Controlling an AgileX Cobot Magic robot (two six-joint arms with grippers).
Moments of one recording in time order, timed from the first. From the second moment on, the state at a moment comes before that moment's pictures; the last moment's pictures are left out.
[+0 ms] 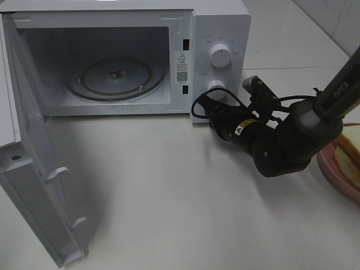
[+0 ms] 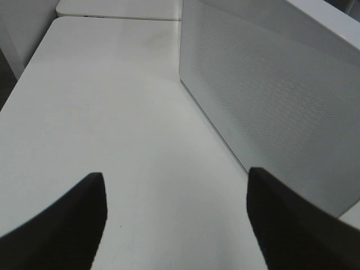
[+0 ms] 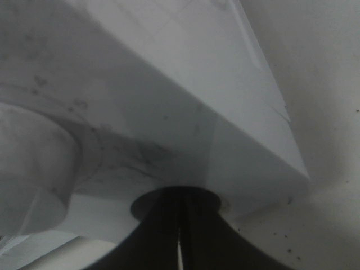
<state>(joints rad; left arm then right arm) 0.00 0.00 -0.52 -0.04 1.06 -0.02 0.46 2.23 -0.87 0.21 -0.99 0.75</state>
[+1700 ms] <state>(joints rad) 0.00 0.00 -0.52 -0.04 1.06 -0.02 0.42 1.62 -0.47 0.12 -0.74 0.40</state>
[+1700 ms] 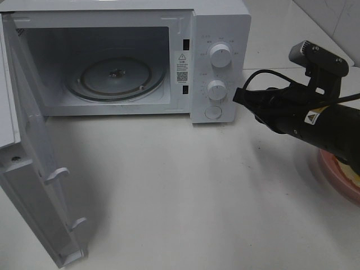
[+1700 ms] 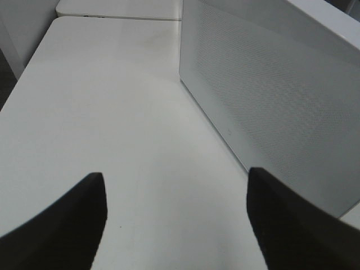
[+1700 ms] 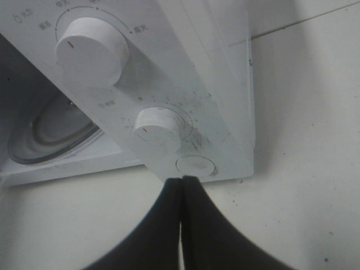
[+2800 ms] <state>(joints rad) 0.00 0.00 -0.52 -0.04 1.06 -0.02 0.42 1.48 -1.00 0.01 0.64 0.17</state>
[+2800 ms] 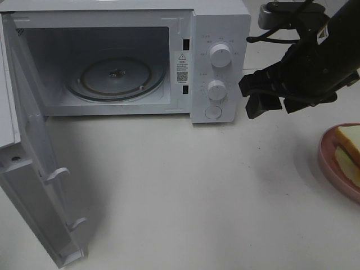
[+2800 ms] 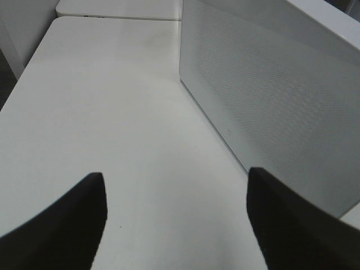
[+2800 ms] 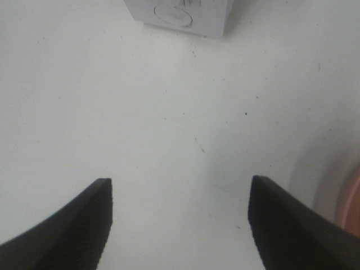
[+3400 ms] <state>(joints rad) 0.00 0.00 -0.52 -0.04 1.06 -0.02 0.26 1.47 -1.14 -0.05 0.96 0.17</state>
